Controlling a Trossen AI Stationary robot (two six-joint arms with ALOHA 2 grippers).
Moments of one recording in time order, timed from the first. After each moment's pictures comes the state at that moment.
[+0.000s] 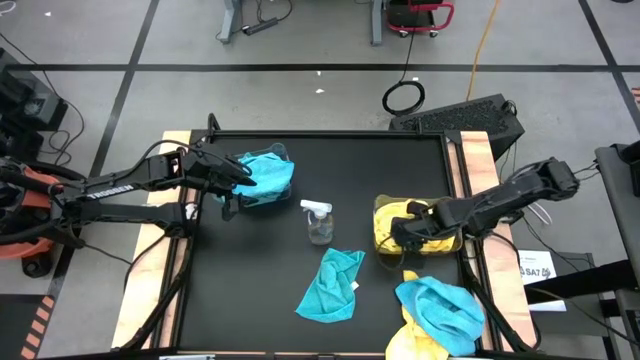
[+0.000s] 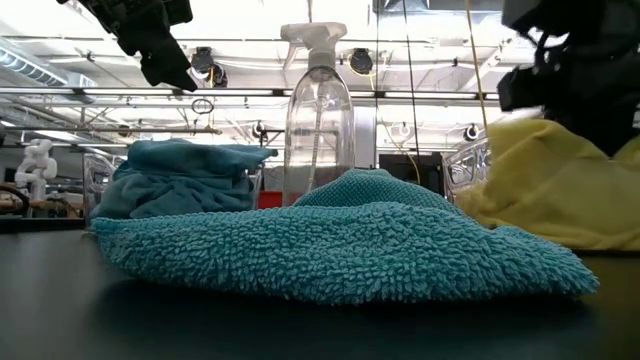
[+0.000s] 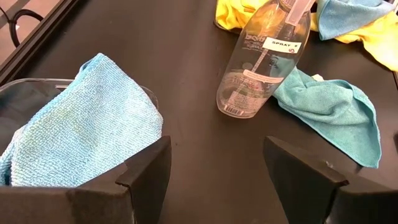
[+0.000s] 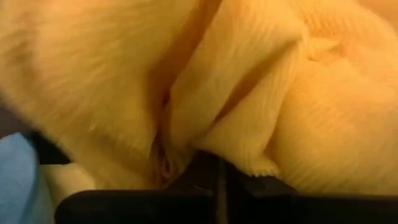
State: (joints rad) left arm 0.30 0.83 0.84 -0.72 0.20 -0.05; right arm 0.26 1.24 0.71 -0.81 0.07 0.47
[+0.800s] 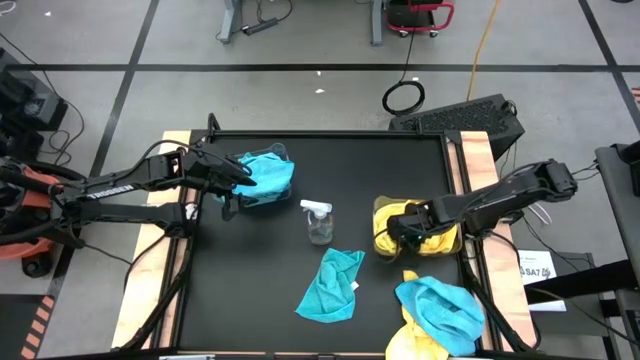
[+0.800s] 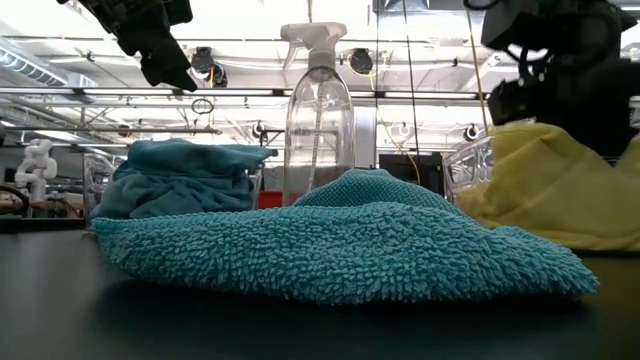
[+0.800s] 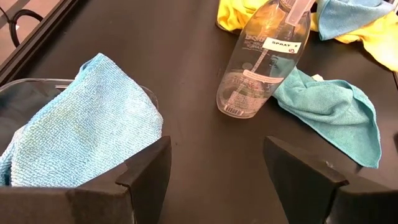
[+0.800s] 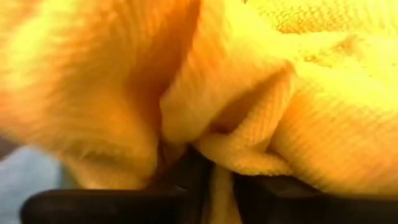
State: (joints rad) left arm 0.30 0.83 0.84 -0.72 0.20 -0.05; right arm 0.20 1.27 0.72 -0.79 -0.06 0.47
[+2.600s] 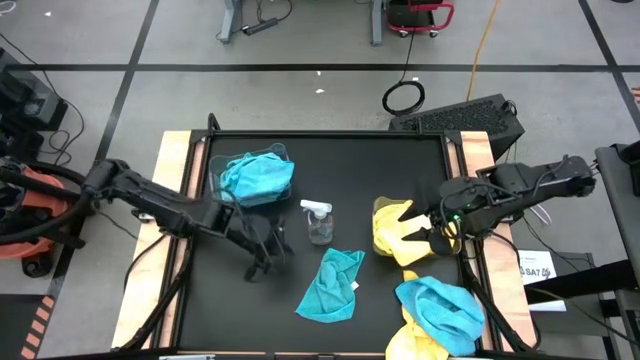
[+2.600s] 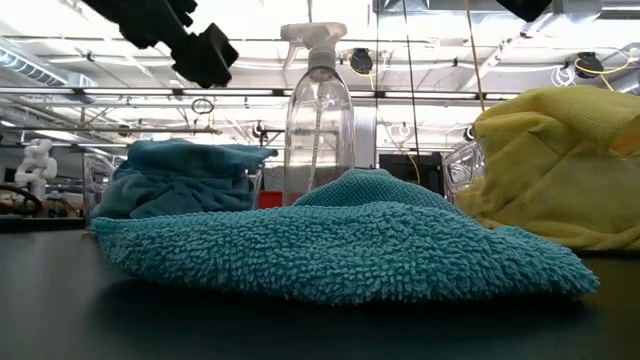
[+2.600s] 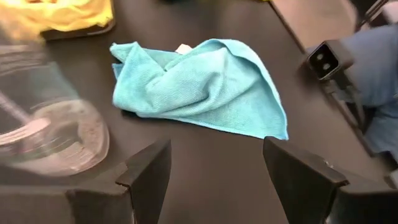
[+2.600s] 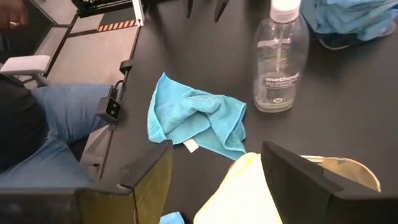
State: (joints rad) left arm -0.28 1.31 0.84 -0.25 0.15 -0.04; right arm 0.26 0.96 1.14 -0.87 -0.02 0.35
